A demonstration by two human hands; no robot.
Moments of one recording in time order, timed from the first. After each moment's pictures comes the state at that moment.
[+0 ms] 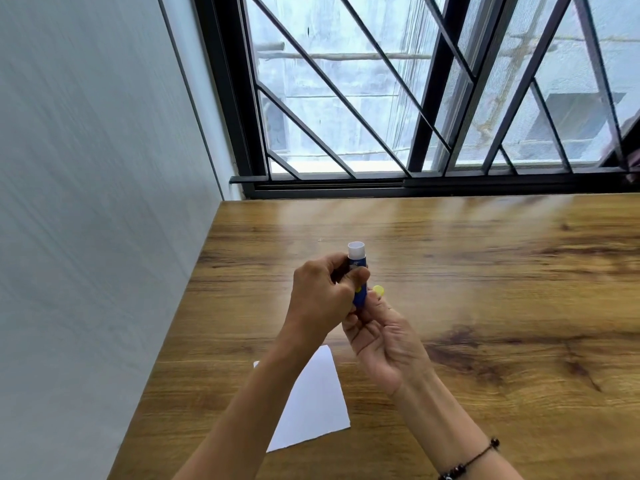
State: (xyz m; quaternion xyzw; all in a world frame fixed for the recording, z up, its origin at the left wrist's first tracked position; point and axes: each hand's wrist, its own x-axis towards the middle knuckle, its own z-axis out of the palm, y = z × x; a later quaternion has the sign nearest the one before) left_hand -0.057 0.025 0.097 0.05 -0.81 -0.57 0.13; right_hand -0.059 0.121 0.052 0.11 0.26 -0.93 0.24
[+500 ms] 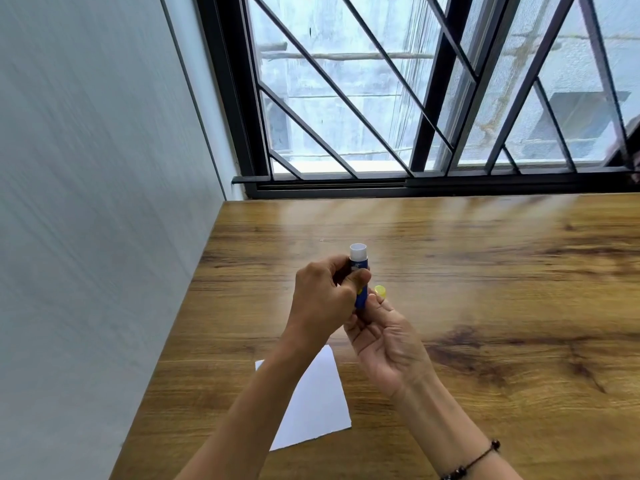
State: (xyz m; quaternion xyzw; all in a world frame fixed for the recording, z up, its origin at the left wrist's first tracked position) left_hand -0.056 0.027 0.095 0.05 -0.82 -0.56 0.13; right_hand -0.057 0.121 0.053 0.12 0.25 -0.93 0.23
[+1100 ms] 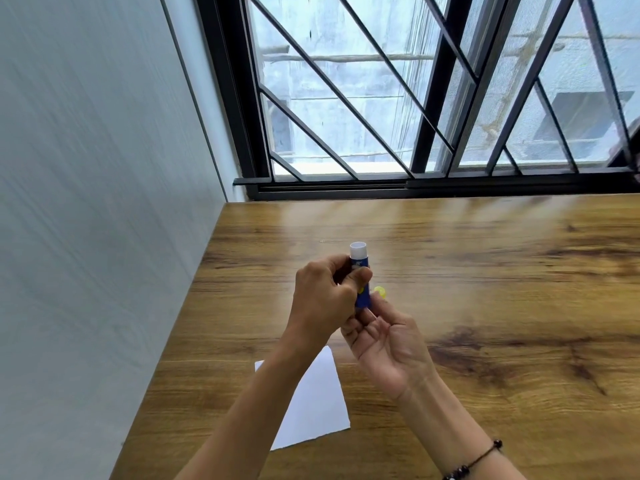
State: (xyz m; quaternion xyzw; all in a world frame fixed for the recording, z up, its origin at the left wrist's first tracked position) left_hand -0.056 0.030 0.097 0.05 -0.82 -0.56 0.14; right_hand -0.058 0.126 0.055 0.12 0.23 -0.92 0.28
